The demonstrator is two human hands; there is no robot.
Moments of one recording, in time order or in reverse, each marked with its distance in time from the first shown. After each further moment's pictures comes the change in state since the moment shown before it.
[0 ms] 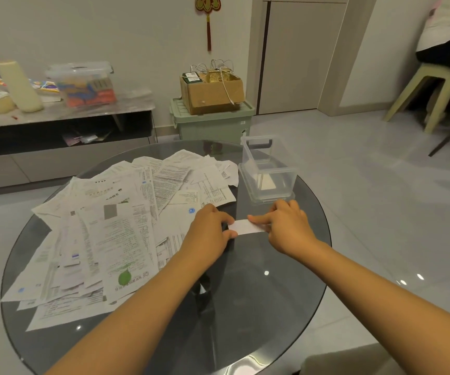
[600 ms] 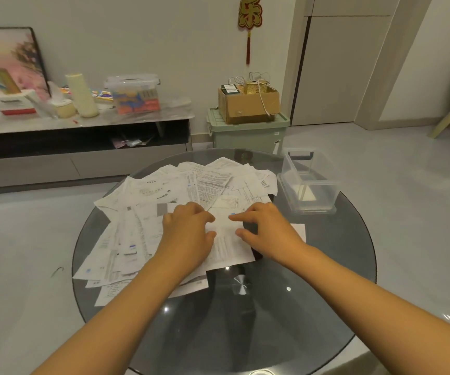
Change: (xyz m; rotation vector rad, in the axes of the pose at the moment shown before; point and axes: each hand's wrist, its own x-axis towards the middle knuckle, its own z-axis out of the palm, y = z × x) left_hand -0.047 -0.041 -0.078 0.337 0.156 -0.067; right_hand 0.001 -0.085 -0.006 0.294 0.031 -0.297
